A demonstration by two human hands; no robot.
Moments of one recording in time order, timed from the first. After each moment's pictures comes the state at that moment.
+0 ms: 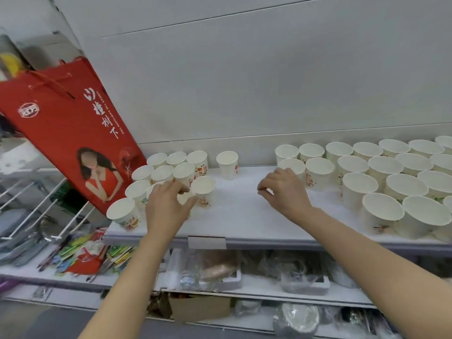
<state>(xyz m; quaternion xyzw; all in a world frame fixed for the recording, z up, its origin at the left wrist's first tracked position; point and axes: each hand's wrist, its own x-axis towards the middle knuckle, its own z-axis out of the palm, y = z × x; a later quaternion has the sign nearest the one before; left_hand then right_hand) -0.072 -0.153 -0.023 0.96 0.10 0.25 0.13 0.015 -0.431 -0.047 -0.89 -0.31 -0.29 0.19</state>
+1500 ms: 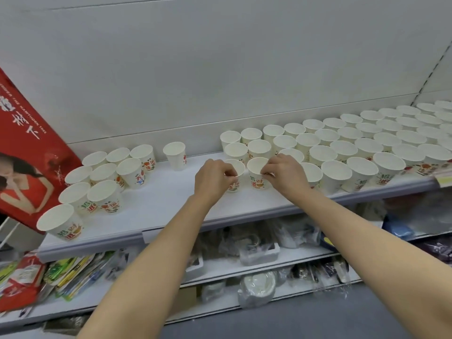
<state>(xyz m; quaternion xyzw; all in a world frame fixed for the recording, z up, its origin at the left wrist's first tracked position) -0.015 -0.337 -0.029 0.96 -0.12 0.09 0.24 -0.031 -0.544 -0.034 -0.95 -0.16 -0.23 0.13</state>
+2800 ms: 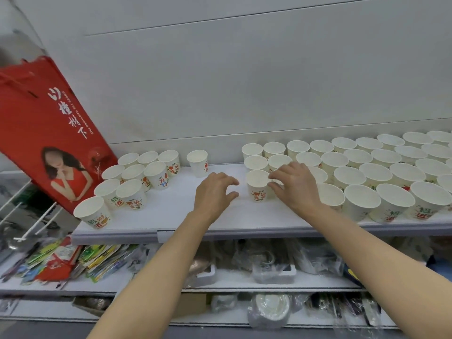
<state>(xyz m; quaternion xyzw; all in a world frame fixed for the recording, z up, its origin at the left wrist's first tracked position) -0.029 -0.313 -0.034 0.97 -0.07 0.15 0.16 -0.008 -0.540 -0.035 -0.92 -0.21 -0.30 0.14</state>
